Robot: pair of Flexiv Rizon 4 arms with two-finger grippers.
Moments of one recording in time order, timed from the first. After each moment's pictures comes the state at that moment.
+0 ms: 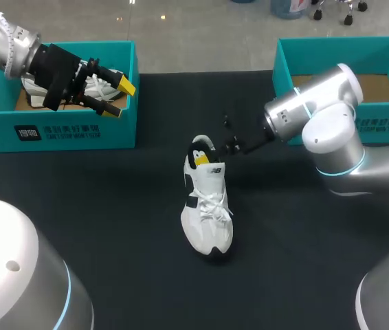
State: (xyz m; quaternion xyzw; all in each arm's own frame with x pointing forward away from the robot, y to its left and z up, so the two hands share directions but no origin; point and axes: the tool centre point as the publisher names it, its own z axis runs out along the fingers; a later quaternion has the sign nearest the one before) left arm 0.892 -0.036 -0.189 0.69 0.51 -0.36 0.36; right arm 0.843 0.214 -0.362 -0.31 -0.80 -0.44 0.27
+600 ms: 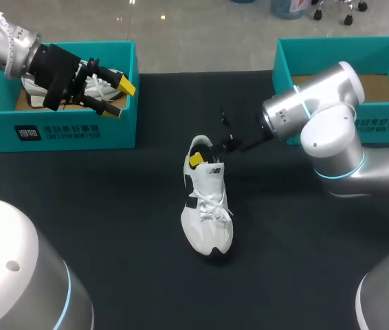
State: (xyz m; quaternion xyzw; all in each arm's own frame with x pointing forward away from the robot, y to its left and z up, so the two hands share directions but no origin) left arm 0.892 -0.036 -0.189 0.69 0.51 -0.36 0.36; right arm 0.844 0.222 -0.342 -0.29 -0.81 -0.45 0.23
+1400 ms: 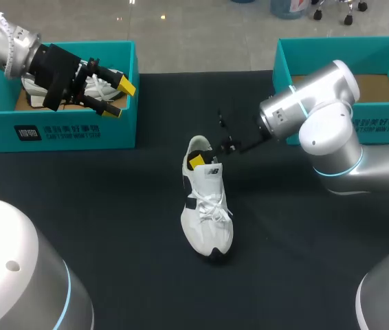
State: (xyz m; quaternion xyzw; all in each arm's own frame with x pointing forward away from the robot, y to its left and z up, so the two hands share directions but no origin) left arm 0.892 -0.036 -0.189 0.69 0.51 -0.36 0.36; right arm 0.835 0.224 -0.352 -0.30 -0.81 -0.43 0.26
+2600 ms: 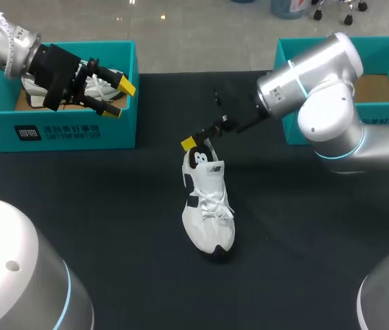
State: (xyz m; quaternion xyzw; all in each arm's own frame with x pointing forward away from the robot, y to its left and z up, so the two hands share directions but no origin) left arm 0.892 -0.036 -0.189 0.69 0.51 -0.36 0.36; right arm 0.864 0.230 -0.302 -0.28 -0.83 -0.44 0.19
